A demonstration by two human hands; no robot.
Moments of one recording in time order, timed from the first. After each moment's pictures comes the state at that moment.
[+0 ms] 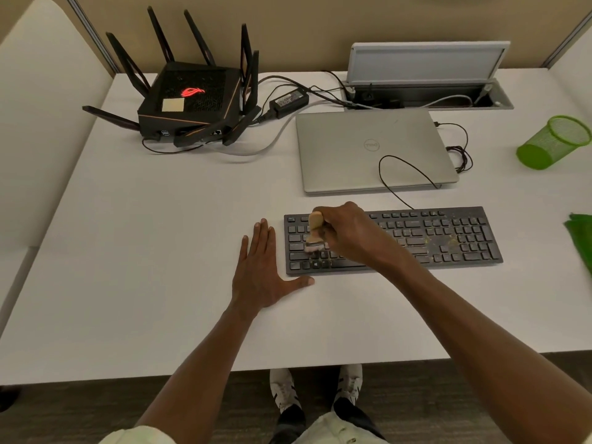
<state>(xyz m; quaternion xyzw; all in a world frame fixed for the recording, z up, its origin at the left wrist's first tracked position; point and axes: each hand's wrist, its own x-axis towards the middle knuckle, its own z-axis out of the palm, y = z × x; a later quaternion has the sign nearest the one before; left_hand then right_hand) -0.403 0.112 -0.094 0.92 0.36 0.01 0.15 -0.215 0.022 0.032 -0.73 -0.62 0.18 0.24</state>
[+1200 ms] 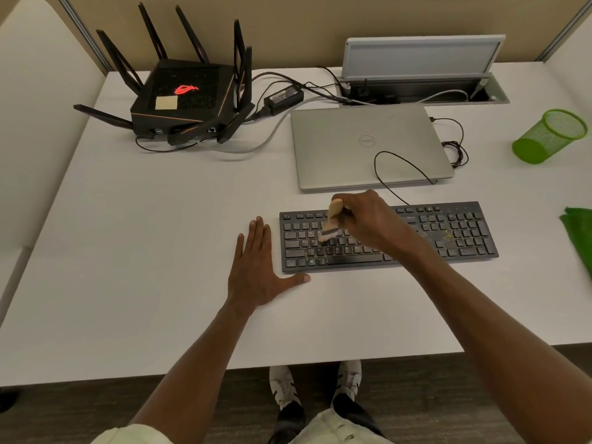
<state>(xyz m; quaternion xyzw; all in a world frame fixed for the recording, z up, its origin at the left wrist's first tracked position) -0.403 0.113 -0.094 0.92 0.36 0.00 0.15 -0.182 0.005 0.038 -0.75 -0.58 0.18 0.25</state>
